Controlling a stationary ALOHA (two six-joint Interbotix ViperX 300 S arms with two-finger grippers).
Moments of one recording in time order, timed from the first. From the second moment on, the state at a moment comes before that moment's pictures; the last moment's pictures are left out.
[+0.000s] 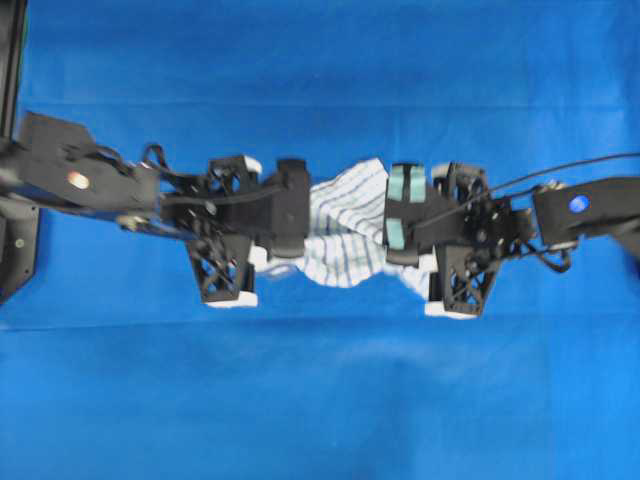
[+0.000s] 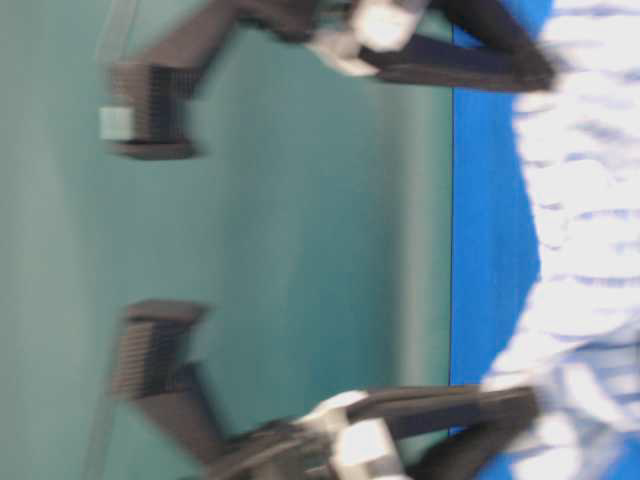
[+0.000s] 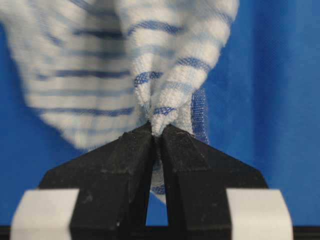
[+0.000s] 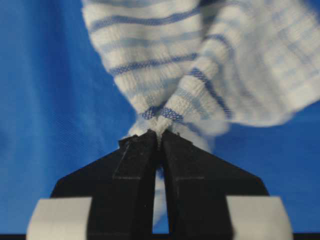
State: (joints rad) left arm -0.03 -0.08 0.60 -0.02 0.39 -0.01; right arm 0.08 -0.11 0.60 -0.16 0.52 0.32
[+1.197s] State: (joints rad) left arm 0.00 -0.53 0.23 -0.02 0.88 -0.01; right arm 0.08 -0.24 -0.09 -0.25 1.10 0.26
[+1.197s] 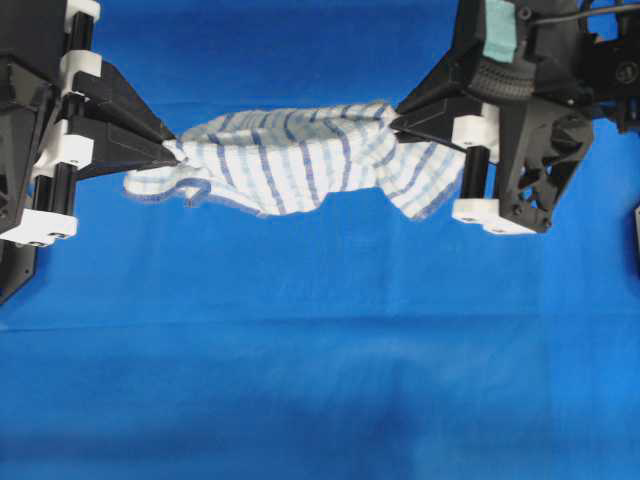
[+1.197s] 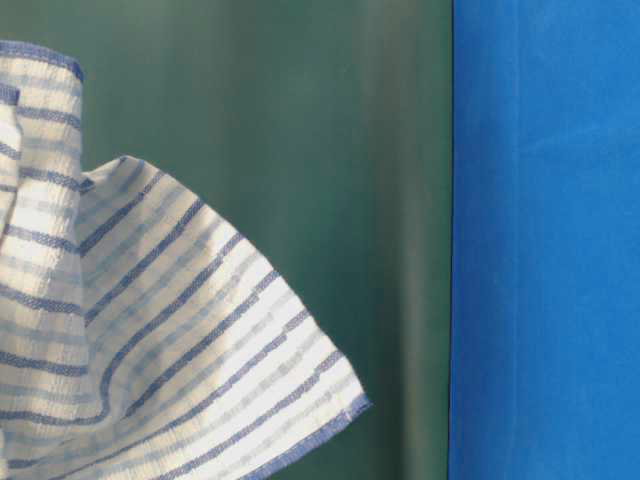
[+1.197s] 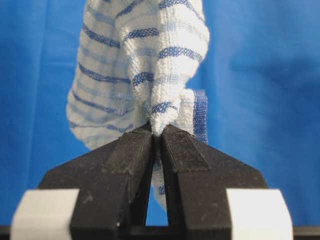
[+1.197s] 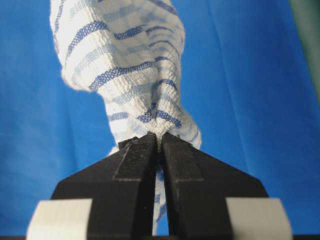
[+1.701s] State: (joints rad) left arm 0.00 -0.54 0.23 -0.02 0.82 -0.01; right arm 0.08 -0.24 -0.09 -0.25 1.10 0.26
